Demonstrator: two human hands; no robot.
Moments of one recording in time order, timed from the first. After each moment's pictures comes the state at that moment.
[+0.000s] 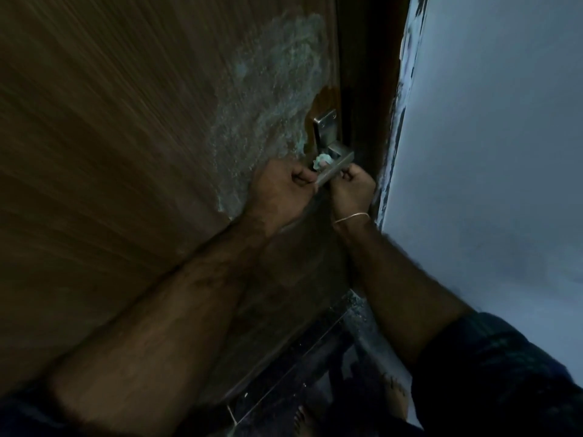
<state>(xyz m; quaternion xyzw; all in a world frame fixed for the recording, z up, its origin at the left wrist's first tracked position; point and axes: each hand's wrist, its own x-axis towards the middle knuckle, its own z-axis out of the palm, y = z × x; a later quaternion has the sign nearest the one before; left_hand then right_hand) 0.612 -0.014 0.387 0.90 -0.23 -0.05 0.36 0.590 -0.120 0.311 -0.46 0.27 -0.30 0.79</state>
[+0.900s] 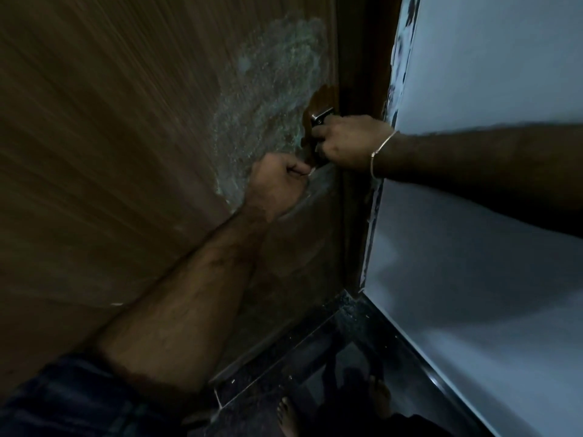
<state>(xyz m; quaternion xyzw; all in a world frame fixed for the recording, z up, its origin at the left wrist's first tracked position) 0.603 -0.016 0.378 0.91 -0.19 0.00 0.37 0.580 -0.188 0.422 -0.96 -0.22 -0.07 -0.15</state>
